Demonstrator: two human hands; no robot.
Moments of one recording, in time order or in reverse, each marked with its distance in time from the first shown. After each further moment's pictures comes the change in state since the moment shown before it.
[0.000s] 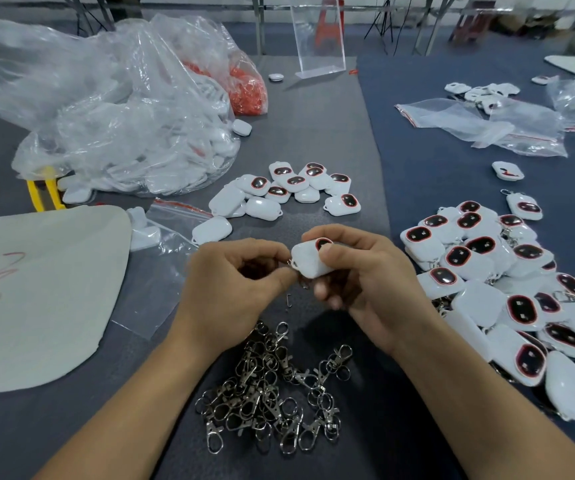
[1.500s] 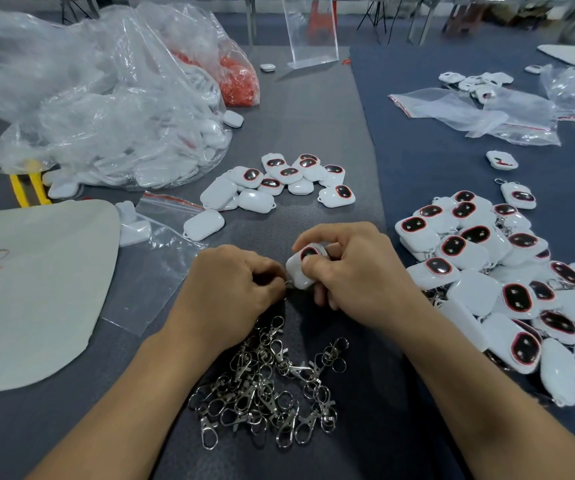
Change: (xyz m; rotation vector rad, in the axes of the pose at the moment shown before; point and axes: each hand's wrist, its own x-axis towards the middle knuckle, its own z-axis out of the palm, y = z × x) left_hand 0.002 -0.009 -0.001 0.425 -0.186 -0.017; right_hand 0.000 -0.003 -0.002 -0.877 0.118 -0.146
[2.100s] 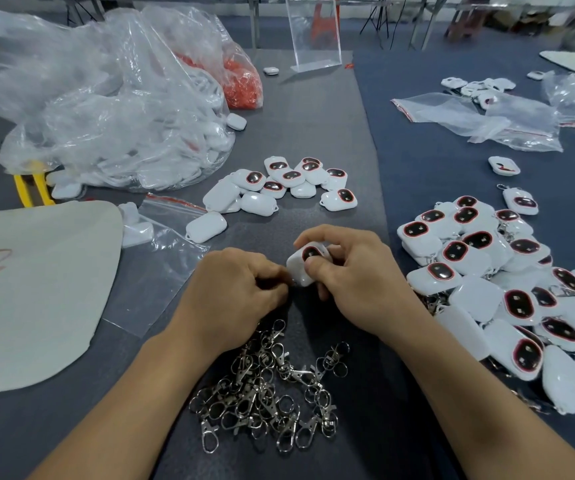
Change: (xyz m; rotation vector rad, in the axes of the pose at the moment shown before) left_hand 0.003 -0.002 0.002 -0.056 -0.047 0.041; right_hand 0.003 0.010 0.002 -0.018 0.022 -0.040
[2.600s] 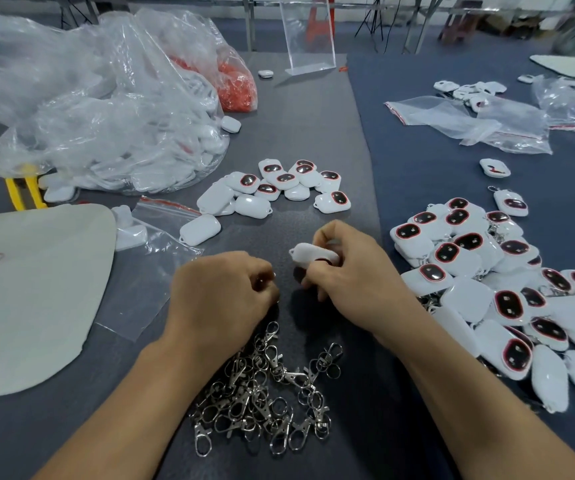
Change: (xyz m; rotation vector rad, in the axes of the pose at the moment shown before) left_hand -0.005 0.012 0.005 0.404 0.198 -0.018; right_hand 0.000 0.000 -0.002 0.000 0.008 0.088
